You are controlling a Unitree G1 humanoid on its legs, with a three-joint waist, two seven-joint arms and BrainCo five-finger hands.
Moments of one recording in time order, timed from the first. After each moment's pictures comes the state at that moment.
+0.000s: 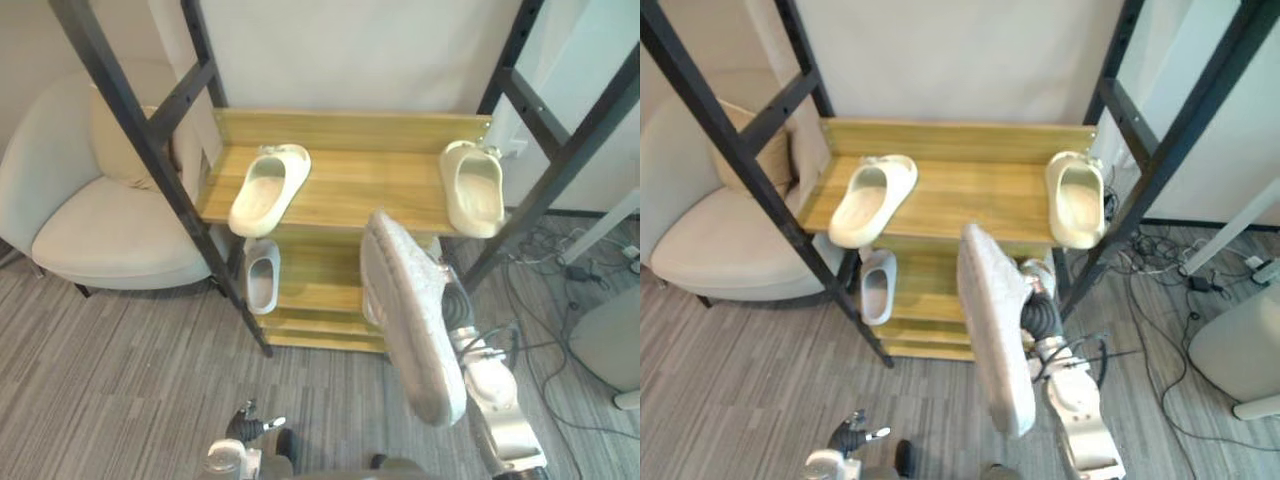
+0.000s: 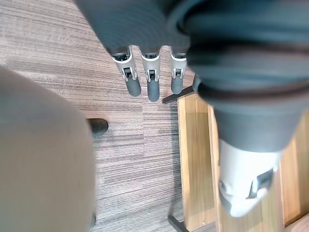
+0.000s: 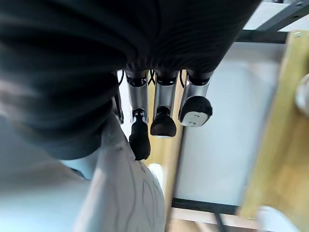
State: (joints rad) left arm 0.03 0.12 -0.10 1.01 -0.02 -0.13 0.04; right arm 0.09 -0.26 0.13 -0.14 0.08 -0.21 0.06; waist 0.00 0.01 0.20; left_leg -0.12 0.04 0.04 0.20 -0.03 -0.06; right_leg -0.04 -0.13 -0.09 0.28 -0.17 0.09
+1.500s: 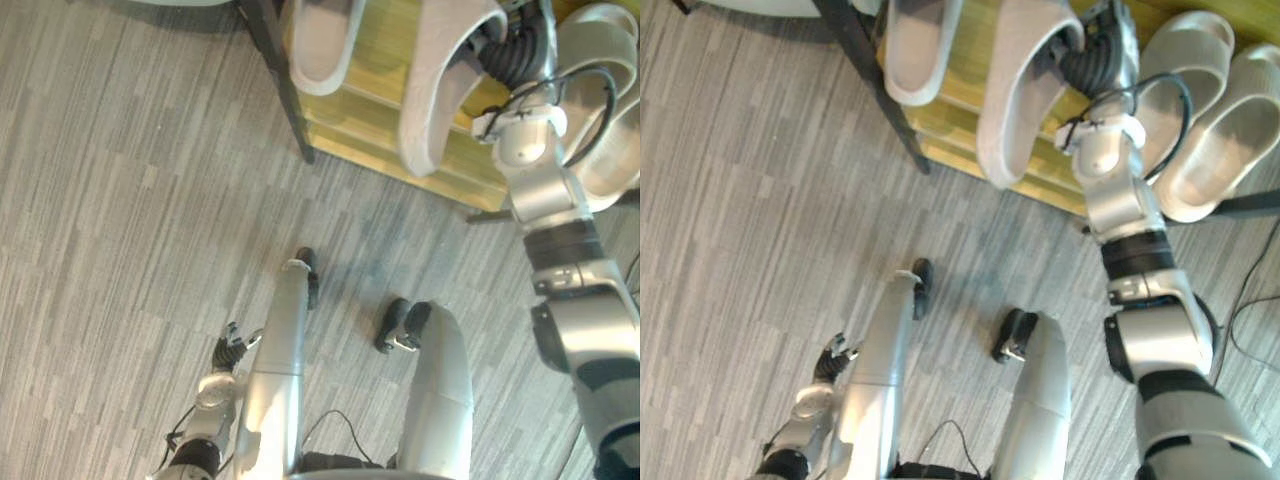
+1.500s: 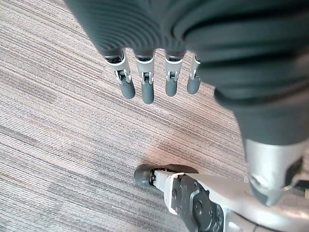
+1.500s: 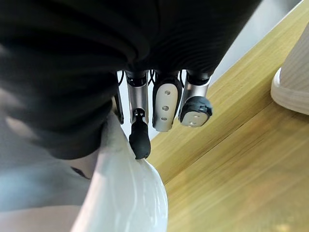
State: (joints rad) left arm -0.09 0.13 0.00 0.78 -0.16 -0.15 0.18; right arm -1.16 -0.58 0.16 0.64 -0.29 -0.01 -0.38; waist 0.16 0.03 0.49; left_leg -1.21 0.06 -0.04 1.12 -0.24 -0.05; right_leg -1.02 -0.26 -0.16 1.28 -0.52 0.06
